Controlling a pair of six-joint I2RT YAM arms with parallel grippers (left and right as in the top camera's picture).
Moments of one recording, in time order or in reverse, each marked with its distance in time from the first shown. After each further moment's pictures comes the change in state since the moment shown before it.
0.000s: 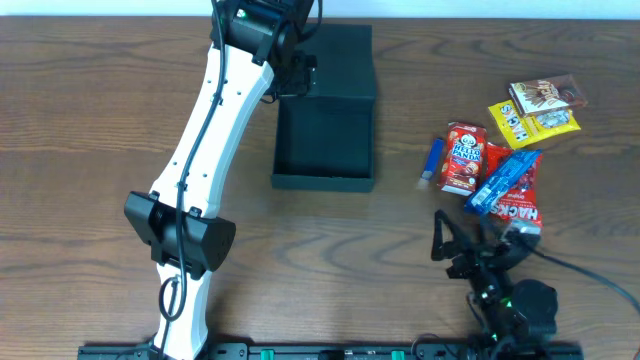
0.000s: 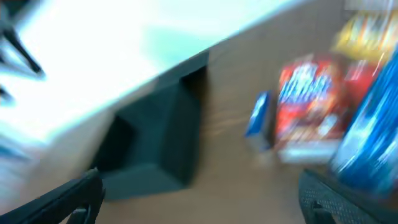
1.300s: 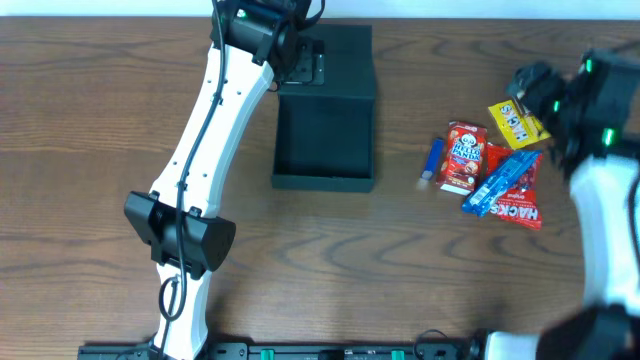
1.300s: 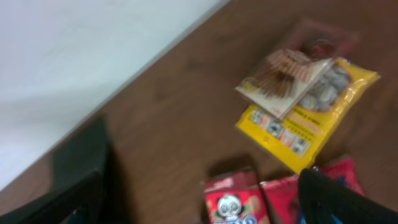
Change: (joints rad) left arm 0.001 0.000 0.000 0.142 0.015 0.077; right arm -0.292 1.540 1.203 -0.155 0.117 -0.126
